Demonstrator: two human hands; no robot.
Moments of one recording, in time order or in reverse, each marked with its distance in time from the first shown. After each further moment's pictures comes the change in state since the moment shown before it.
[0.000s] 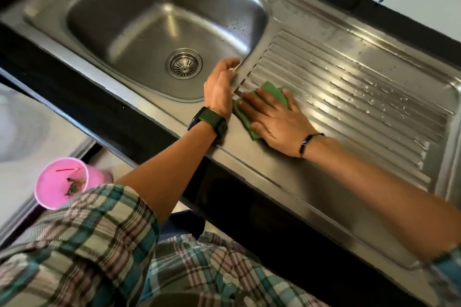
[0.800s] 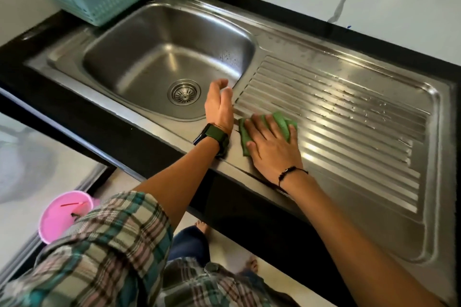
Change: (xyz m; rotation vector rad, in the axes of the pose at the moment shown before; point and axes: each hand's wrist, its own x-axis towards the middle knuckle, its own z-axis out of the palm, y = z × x) left_hand -0.012 0.005 0.010 0.077 0.092 0.152; right_hand -0.027 -0.049 0.021 0.119 0.212 0.394
